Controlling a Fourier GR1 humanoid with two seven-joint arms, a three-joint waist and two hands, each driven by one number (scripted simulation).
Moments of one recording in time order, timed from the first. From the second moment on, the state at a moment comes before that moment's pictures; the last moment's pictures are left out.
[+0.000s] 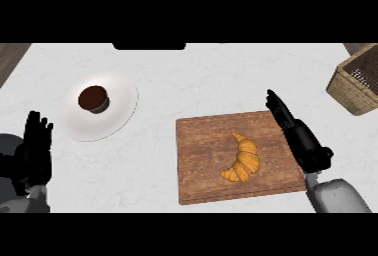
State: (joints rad) left arm -0.05 0.37 0.01 -1.29 0.42 0.38 -0.19; right arm -0.19 -0.34 0.28 -1.45 -0.13 -0.07 -0.12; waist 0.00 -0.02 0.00
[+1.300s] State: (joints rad) left arm -0.21 0.50 -0.13 -1.31 0.36 0.17 0.13; right arm -0.65 -0.22 0.49 -1.66 0.39 -0.05 0.46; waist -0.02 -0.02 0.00
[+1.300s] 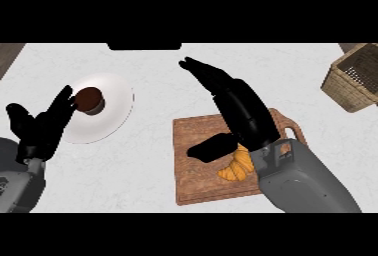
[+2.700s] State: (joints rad) left arm -0.21 0.48 -0.09 -1.37 0.32 0.15 0.18; right arm -0.63 -0.63 0.09 -2.05 -0.22 0.51 1.02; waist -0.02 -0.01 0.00
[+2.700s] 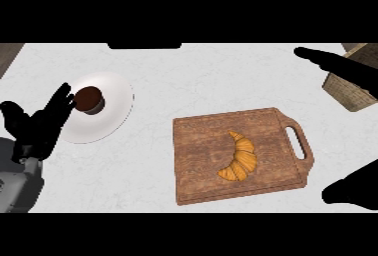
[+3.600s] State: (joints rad) left arm -0.19 0.42 -0.05 -1.36 0.25 0.10 0.15; right arm -0.21 -0.34 0.25 -1.94 0.38 0.26 0.52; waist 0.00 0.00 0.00
